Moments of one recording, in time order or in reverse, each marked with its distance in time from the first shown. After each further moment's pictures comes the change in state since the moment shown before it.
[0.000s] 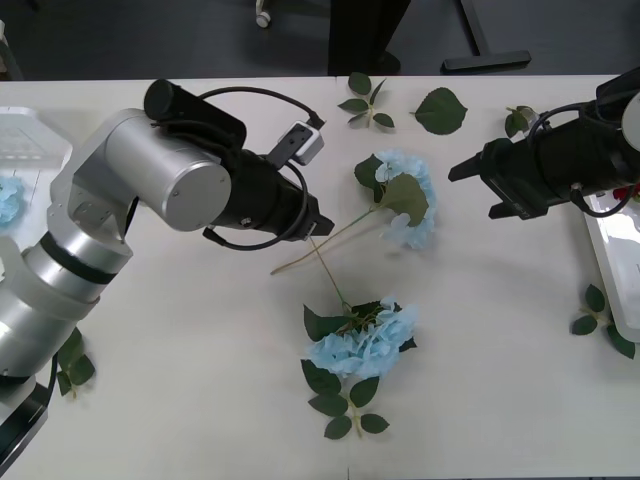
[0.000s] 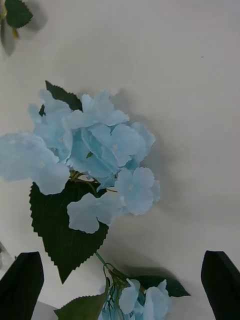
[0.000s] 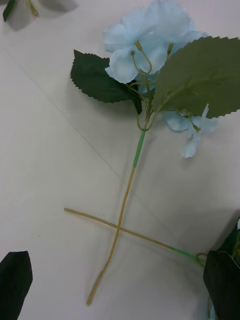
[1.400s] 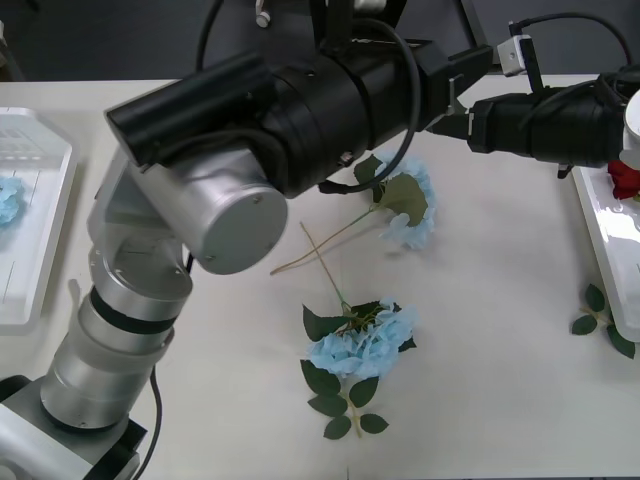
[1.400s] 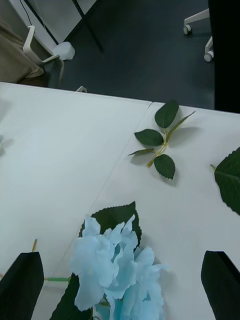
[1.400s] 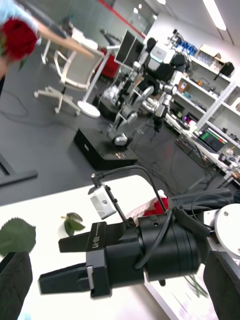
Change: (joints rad) right arm -0.024 0.052 0.000 0.154 -0.301 -0.451 1.253; left arm 0.099 -0.290 0.076 -0.345 -0.188 -0.476 0.274
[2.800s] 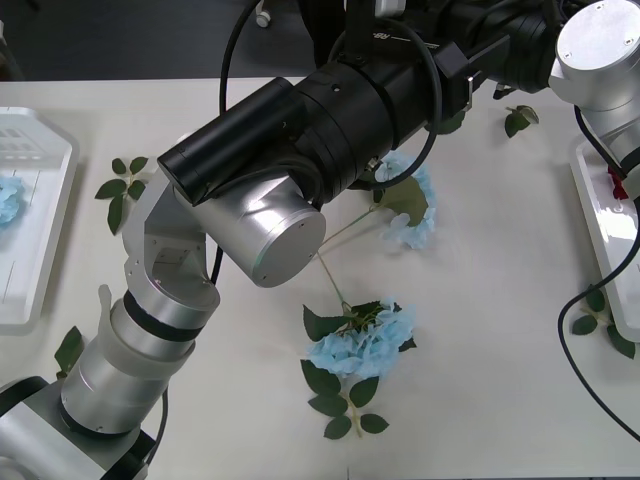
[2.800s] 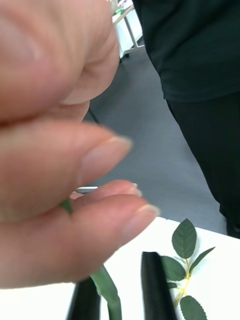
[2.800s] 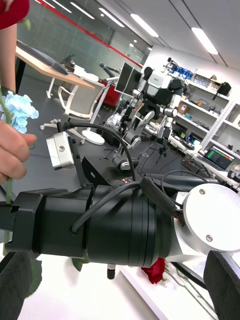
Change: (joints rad) right arm -0.256 0.187 0.000 0.176 0.086 -0.240 -0.061; left arm 0.002 -0.030 -0.085 0.111 -0.161 -0.265 -0.013
